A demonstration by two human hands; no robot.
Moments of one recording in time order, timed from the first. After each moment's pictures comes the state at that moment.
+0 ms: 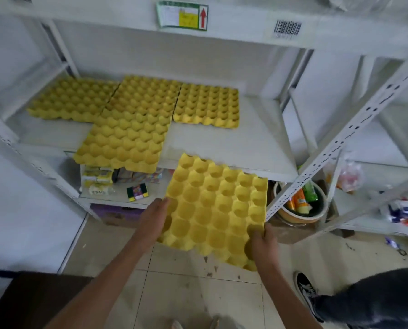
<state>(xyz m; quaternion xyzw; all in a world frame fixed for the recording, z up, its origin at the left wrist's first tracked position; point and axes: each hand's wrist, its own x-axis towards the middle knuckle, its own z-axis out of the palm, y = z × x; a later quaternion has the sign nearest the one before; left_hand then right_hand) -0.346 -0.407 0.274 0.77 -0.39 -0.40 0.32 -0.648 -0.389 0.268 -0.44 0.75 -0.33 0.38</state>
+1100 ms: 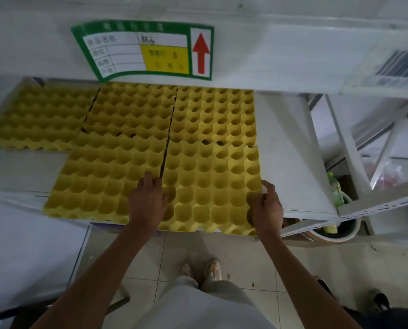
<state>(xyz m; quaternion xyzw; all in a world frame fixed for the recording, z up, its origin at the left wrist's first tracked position) -0.285 -0.631 0.284 0.77 -0.64 0.04 0.01 -0.591 -0.658 0.244 -0.55 0.74 -0.30 0.23</state>
